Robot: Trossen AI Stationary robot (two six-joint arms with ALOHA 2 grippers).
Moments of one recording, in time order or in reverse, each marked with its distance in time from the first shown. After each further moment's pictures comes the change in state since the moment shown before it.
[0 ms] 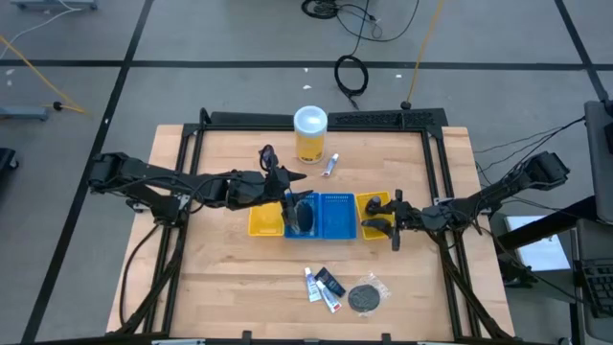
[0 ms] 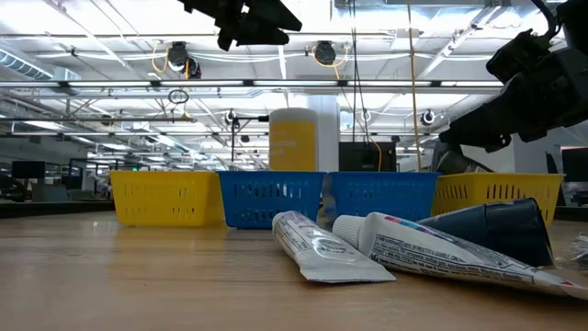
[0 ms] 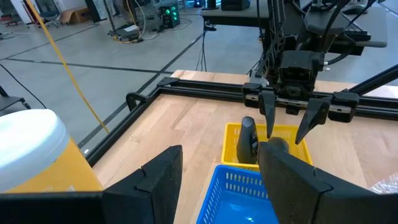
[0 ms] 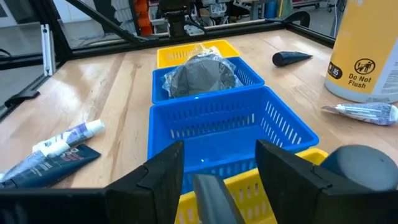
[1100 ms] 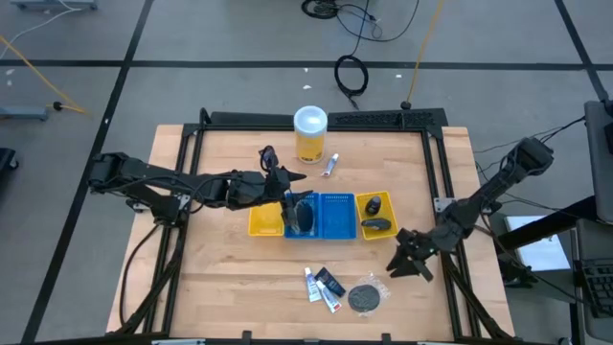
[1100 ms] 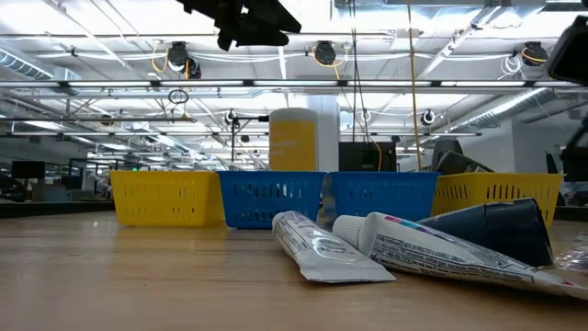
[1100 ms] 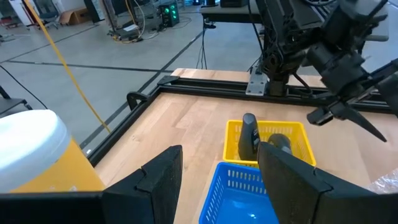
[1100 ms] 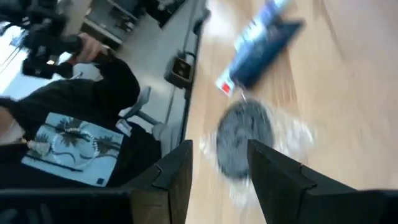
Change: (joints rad) left arm 0.000 0.000 0.000 -0.009 0.000 0.017; right arm 0.361 0.002 0.052 -0.114 -0.377 0.752
